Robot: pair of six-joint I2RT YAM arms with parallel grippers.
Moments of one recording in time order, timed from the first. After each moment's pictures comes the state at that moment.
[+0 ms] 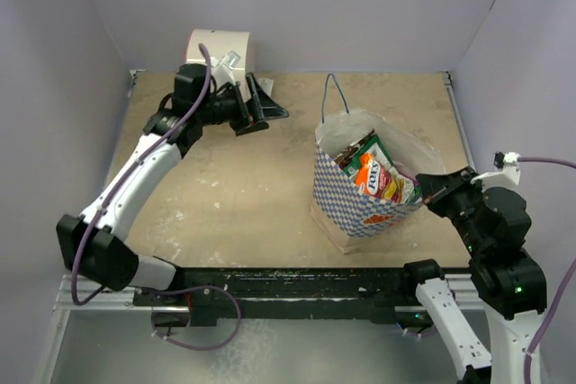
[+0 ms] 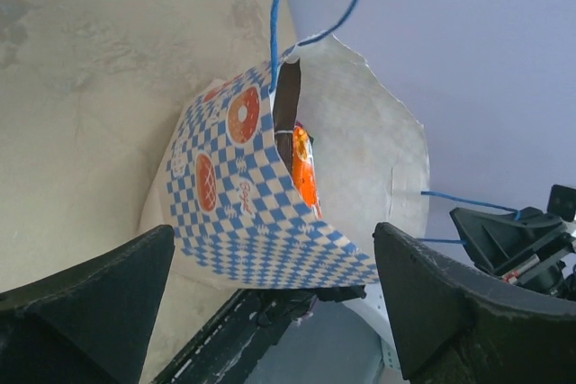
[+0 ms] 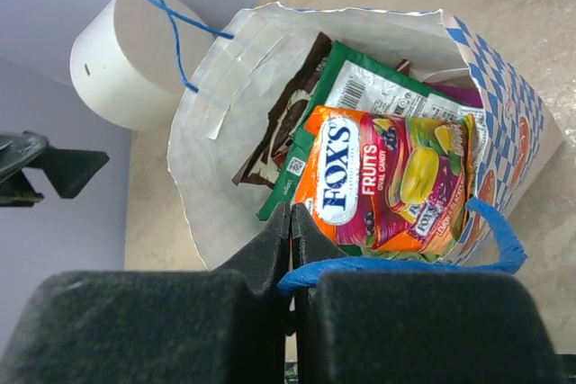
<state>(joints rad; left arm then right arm) -0.36 1.36 1.34 -0.38 0.60 -0.84 0.16 0.47 1.12 -0.94 0.07 0.75</state>
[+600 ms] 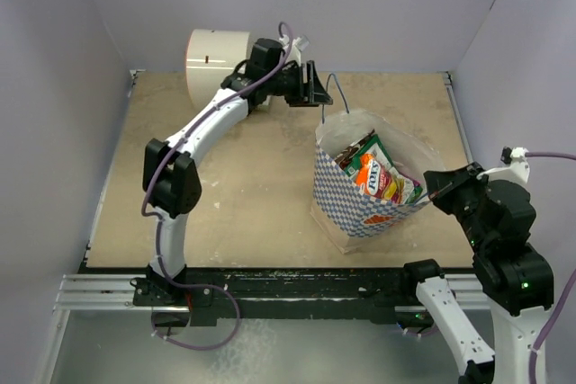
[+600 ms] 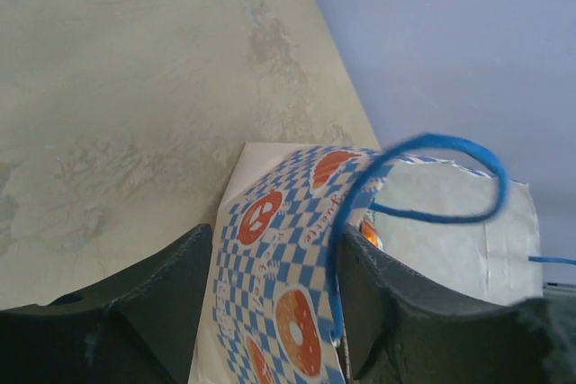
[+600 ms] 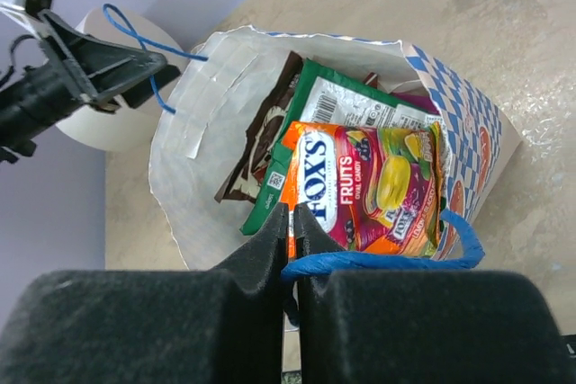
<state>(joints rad) -0.51 2.03 1.96 -0.40 0.61 -0.61 0.16 0.53 1.20 -1.01 0.16 0.74</state>
